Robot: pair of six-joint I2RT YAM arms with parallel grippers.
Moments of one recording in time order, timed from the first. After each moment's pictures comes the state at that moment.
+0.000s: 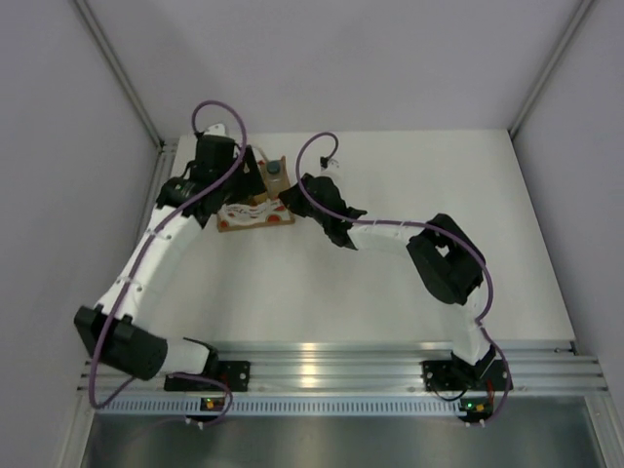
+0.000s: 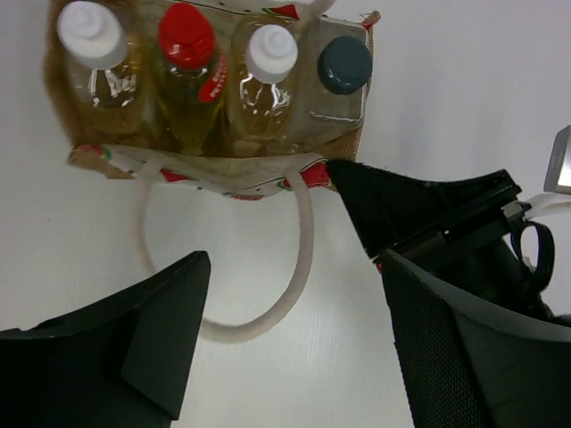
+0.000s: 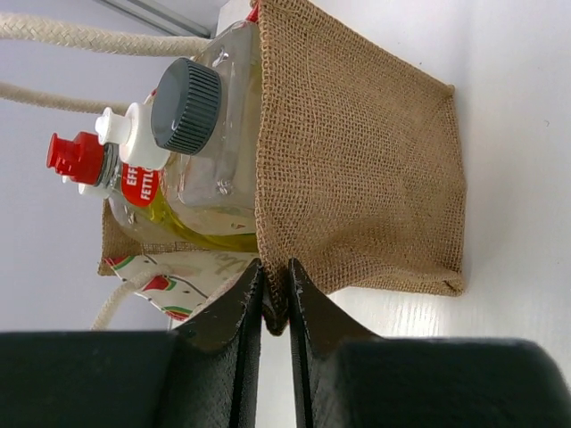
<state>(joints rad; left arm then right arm) -0.33 1.30 1.42 -0.76 -0.21 -0.53 0.81 2.06 1.40 0.37 0.21 0.96</state>
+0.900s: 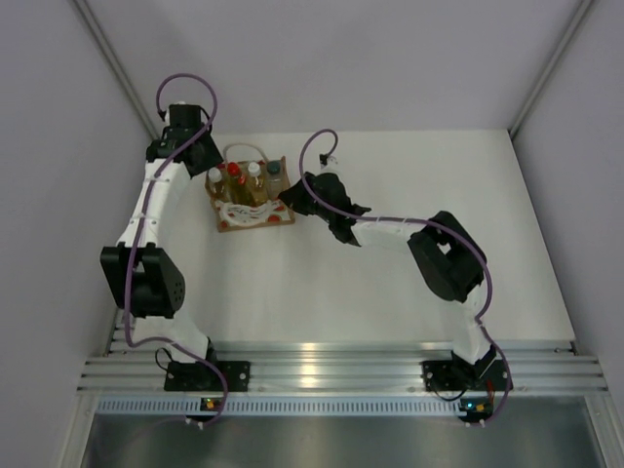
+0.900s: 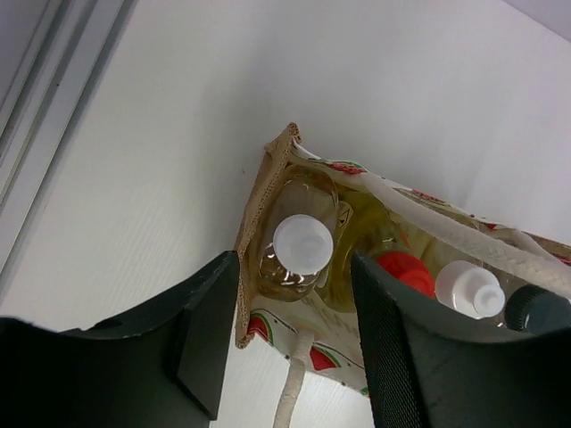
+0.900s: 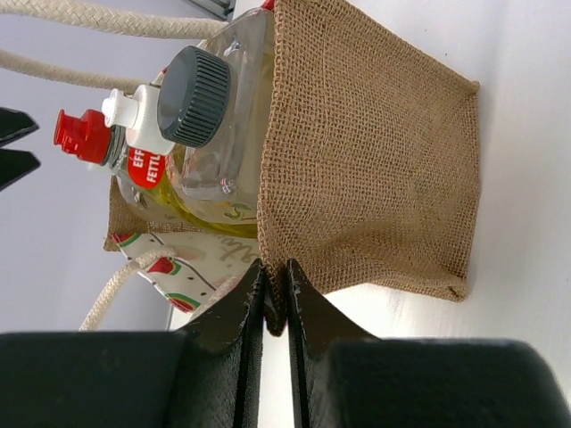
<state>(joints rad) -0.04 1.72 1.72 -0.74 -0.25 -0.46 0.77 2.07 1.39 0.41 0.07 0.93</state>
